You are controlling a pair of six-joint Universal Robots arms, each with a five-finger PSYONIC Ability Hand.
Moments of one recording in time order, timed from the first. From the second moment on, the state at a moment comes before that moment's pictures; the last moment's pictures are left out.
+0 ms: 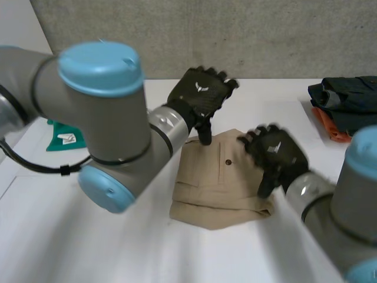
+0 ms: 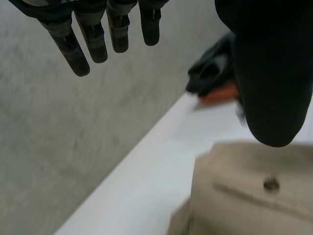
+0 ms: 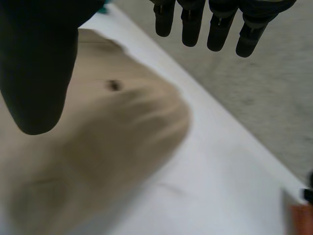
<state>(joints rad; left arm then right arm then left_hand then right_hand) 3.96 -2.17 -0.93 3.02 -1.49 3.48 2.06 -1.35 1.77 -0.15 1.52 2.71 0.19 0.21 0.21 0.20 0.05 0.20 0.20 0.21 0.21 0.04</state>
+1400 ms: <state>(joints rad) 4.05 -1.95 -0.97 2.98 -1.02 3.29 1.50 -0.97 1.15 -0.84 1.23 2.99 0.19 0.21 0.21 0.20 0.05 1.05 1.17 1.18 1.20 0.95</state>
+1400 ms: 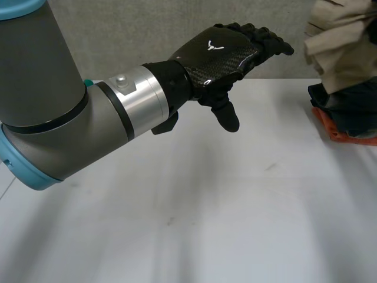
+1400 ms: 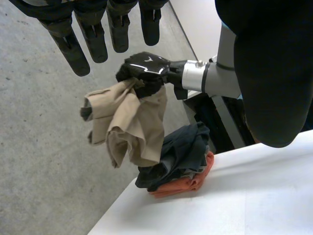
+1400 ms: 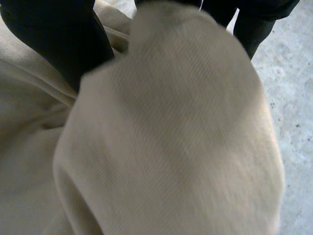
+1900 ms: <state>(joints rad) 4.04 -1.98 -0.98 2.98 -1.04 3.29 1.17 -0.63 1.15 -1.10 0.78 3.17 0.19 0.21 0.21 0.20 0.05 1.05 1.17 1.18 1.20 0.99</state>
